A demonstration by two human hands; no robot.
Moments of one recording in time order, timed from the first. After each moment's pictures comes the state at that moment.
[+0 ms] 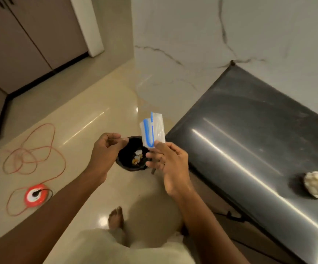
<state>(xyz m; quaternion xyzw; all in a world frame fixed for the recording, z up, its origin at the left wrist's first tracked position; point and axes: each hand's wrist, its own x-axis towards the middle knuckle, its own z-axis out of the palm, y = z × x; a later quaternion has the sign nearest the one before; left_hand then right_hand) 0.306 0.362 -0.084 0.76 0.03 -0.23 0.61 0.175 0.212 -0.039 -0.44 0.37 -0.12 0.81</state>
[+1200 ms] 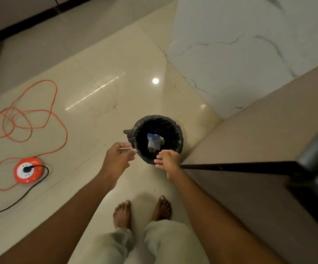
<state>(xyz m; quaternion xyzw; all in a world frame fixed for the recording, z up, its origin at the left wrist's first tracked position) 0.402 0.422 -0.402 0.73 0.18 -0.34 0.57 0.346 0.242 -0.479 -0.51 0.57 0.14 0.63</state>
